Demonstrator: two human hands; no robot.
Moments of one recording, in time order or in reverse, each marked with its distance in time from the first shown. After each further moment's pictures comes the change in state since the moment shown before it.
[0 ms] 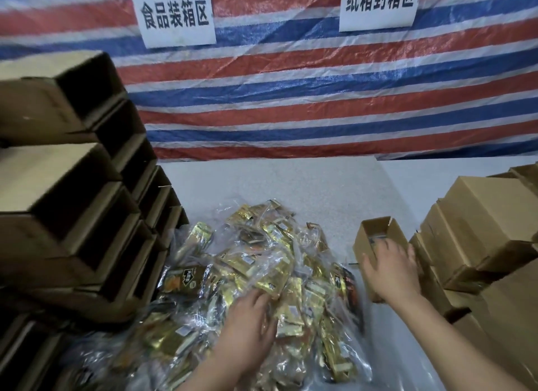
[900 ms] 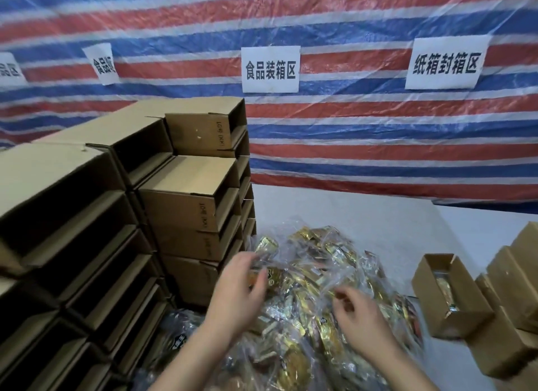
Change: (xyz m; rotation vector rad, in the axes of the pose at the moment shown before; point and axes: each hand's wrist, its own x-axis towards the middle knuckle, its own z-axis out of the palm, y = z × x) left_hand -0.113 -0.081 -0.165 -0.271 0.561 -0.079; right_hand -0.154 -0.218 -0.070 0.642 -0.275 -0.236
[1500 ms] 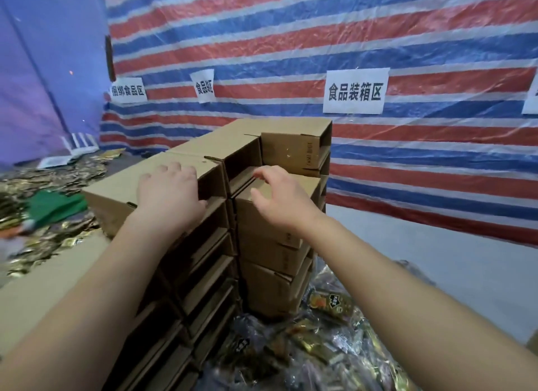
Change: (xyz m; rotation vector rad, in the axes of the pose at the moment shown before) left_hand 0.063 -0.001 -0.276 1.041 0.091 -0.424; right_hand 0.115 -0.332 0.041 0.107 -0.093 -0.732
